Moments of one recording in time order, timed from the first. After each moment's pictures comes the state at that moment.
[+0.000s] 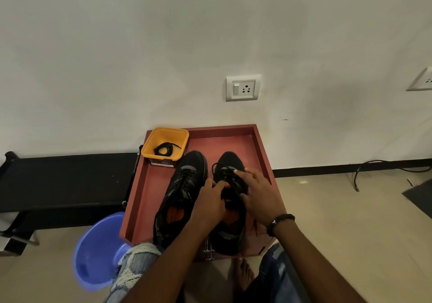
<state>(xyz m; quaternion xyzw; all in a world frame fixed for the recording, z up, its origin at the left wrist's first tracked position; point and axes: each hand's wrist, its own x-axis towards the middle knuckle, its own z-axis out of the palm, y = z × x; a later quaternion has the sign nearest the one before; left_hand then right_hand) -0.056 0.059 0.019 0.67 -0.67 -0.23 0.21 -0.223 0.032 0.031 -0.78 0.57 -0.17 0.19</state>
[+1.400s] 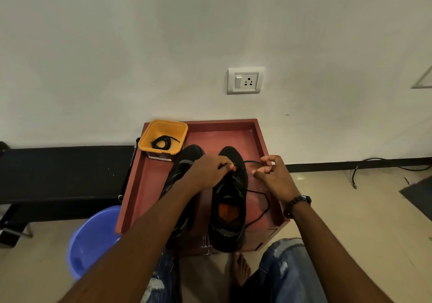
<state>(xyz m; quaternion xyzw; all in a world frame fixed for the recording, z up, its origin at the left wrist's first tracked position) -0.031 0.008 0.082 0.58 -0.74 -0.29 0.17 -0.248 -0.003 0.050 -0.55 0.61 -0.34 0.45</state>
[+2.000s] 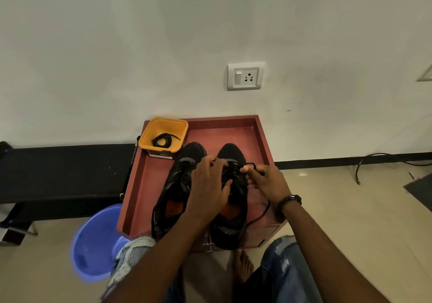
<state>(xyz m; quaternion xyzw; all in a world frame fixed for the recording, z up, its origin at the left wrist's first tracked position) -0.053 0.061 0.039 0.64 -0.72 -0.04 0.28 -0.229 0.002 0.037 -0.61 0.57 -0.31 0.46</state>
